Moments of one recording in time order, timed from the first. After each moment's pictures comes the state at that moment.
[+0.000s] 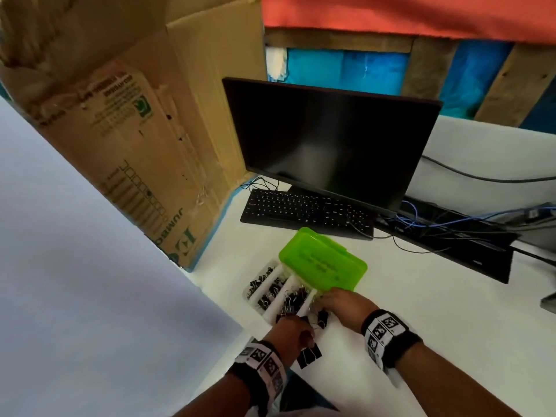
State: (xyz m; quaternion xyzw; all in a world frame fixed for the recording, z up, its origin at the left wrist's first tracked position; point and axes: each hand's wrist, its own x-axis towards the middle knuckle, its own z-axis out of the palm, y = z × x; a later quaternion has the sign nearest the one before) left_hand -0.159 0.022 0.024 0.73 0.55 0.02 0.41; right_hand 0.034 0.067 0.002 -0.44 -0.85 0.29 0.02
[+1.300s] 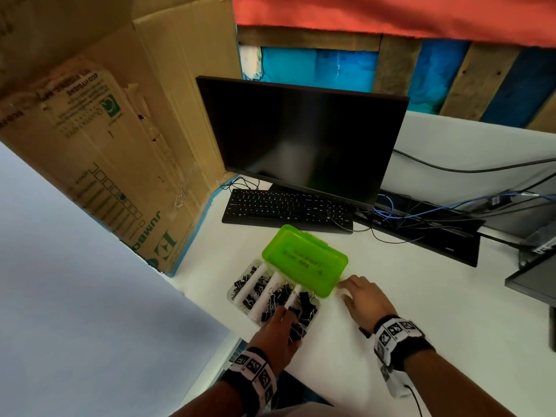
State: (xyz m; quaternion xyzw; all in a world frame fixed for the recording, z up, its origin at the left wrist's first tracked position) left_hand -0.160 0.003 0.016 0.77 0.56 -0.02 0.31; right_hand 0.088 0.039 -0.021 -0.64 -0.74 0.19 0.11
